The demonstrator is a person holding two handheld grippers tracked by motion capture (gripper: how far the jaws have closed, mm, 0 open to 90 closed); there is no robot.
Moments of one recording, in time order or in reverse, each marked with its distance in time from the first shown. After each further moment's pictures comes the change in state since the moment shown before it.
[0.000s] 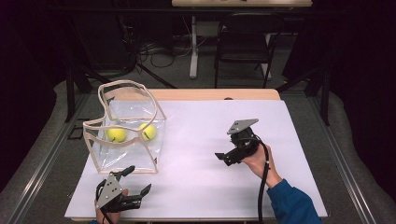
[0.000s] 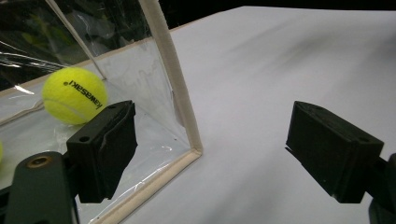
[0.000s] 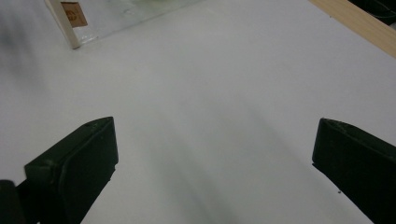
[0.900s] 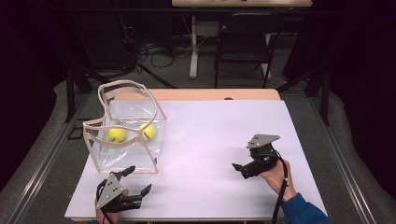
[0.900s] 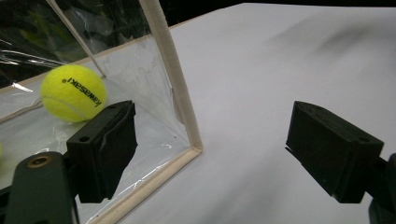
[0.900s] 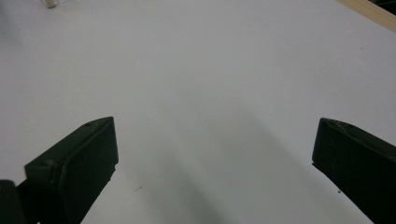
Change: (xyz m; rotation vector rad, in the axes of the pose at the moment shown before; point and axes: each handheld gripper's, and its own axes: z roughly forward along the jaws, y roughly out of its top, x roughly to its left) left arm 0.000 0.000 0.001 0.010 -0.002 0.005; right arm 0.001 -0.058 -0.031 -0.008 -0.084 0.035
